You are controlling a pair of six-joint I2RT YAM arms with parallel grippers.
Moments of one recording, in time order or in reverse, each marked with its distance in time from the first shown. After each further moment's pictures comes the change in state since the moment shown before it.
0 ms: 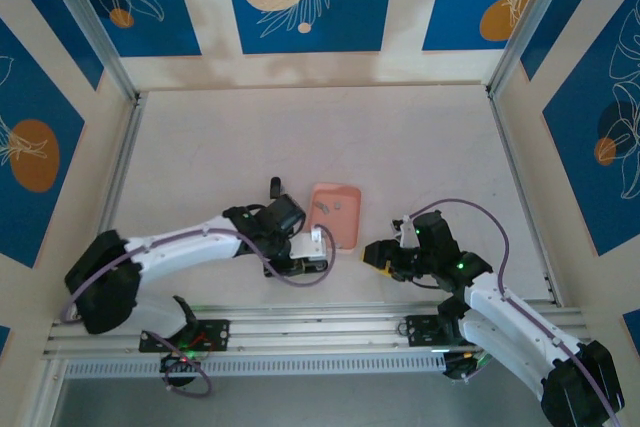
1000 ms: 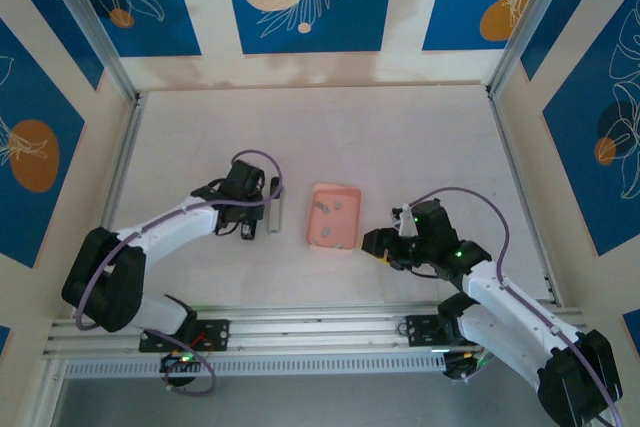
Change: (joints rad) left arm 0.389 0.068 -0.020 0.202 -0.456 -0.865; right arm -0.011 0.092 0.099 -0.011 0.034 -0.015
